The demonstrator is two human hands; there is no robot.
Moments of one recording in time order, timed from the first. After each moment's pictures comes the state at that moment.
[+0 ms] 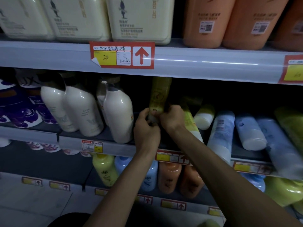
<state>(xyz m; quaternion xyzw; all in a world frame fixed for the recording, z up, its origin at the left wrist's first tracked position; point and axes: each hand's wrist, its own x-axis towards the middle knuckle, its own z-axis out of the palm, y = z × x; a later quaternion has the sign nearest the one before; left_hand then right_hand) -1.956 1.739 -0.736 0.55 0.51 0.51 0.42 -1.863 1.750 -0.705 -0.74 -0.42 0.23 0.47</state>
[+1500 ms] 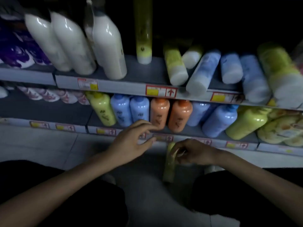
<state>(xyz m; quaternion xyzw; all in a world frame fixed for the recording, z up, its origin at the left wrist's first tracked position) -2.074 1.569 -0.810 0.86 0.32 0.23 0.32 -1.816 1.478 -0.826 -0.62 -0.63 0.45 0.08</state>
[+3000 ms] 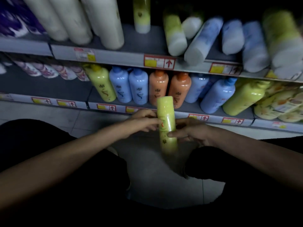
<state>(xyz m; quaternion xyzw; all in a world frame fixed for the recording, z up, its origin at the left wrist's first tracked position) -2.044 1.541 -0.823 0.64 0.46 0.04 0.61 -1.834 1.444 -0.830 -0.62 -0.34 0.67 0.25</state>
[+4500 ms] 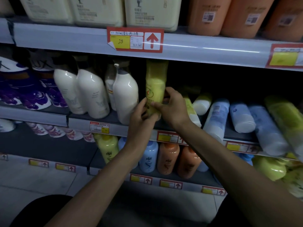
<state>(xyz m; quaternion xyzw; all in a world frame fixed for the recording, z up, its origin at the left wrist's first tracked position) -2.013 1.673 -0.704 0.55 0.41 0.49 0.54 -1.883 1.705 -0.694 -0.65 -0.55 0.15 0.50</state>
